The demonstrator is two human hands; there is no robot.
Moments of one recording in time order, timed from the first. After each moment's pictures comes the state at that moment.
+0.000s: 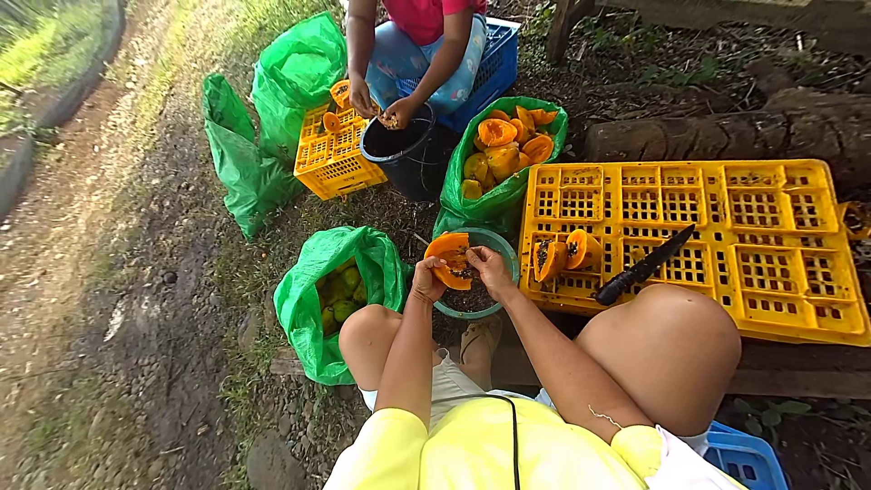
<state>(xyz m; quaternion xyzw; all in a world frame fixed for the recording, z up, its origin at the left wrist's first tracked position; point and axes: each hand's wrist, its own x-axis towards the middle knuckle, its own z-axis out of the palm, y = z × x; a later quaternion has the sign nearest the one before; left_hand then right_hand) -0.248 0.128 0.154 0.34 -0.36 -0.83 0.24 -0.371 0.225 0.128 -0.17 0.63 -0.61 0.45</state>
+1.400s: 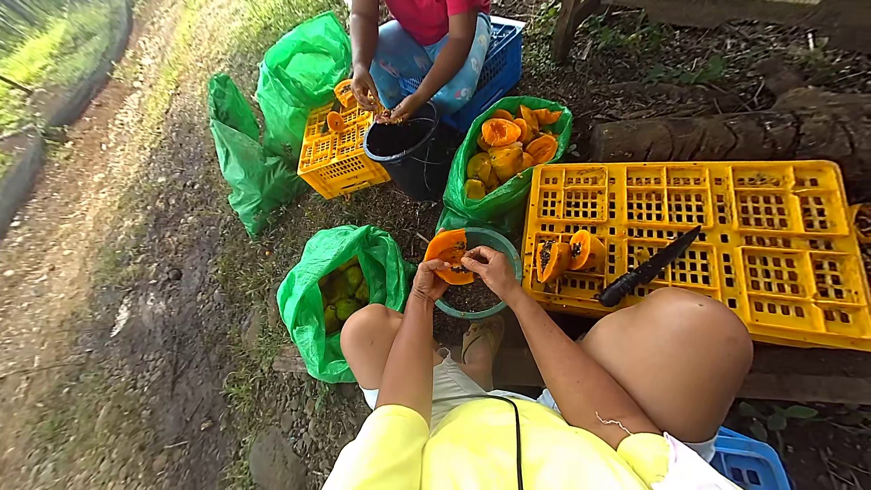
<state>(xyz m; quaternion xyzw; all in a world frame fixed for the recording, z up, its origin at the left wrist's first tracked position) -0.245 0.124 0.144 0.31 -0.36 -0.85 0.24 -0.376 0.233 0.147 -0.31 0.66 -0.56 0.39</state>
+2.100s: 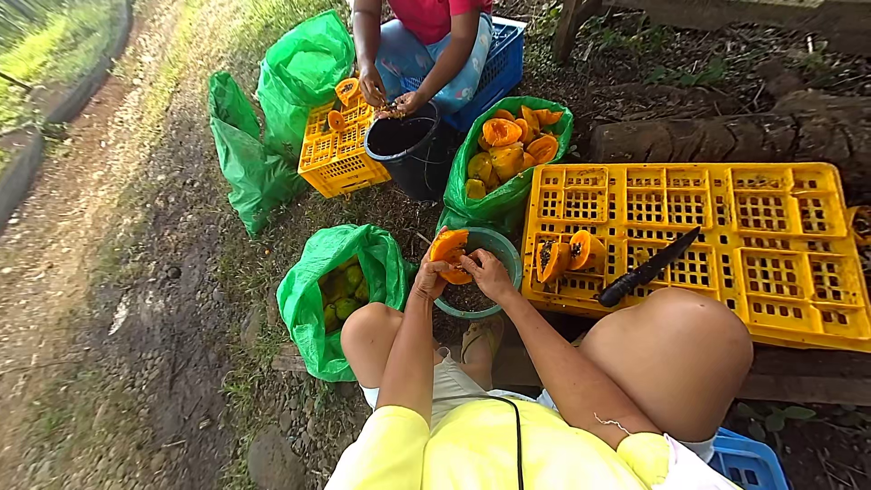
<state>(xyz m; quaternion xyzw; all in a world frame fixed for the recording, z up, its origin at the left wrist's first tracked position) -0.245 0.120 0.142 0.29 -0.46 -0.81 0.23 -0.367 0.230 0.146 -0.34 0.75 -0.44 0.36</state>
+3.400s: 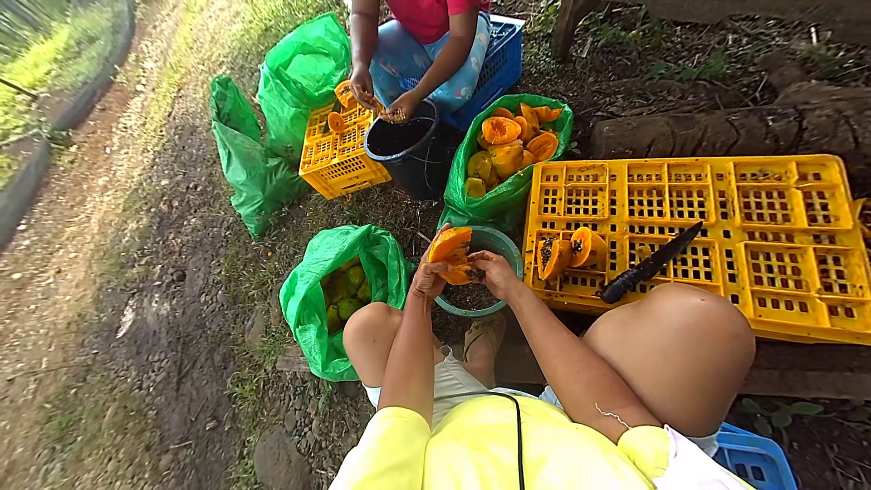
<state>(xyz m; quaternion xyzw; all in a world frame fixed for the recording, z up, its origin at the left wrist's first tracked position) -0.239 0.116 0.147 0.21 -0.48 -0.82 0.22 -0.375 0.227 0.127 -0.06 0.57 -0.61 0.55</state>
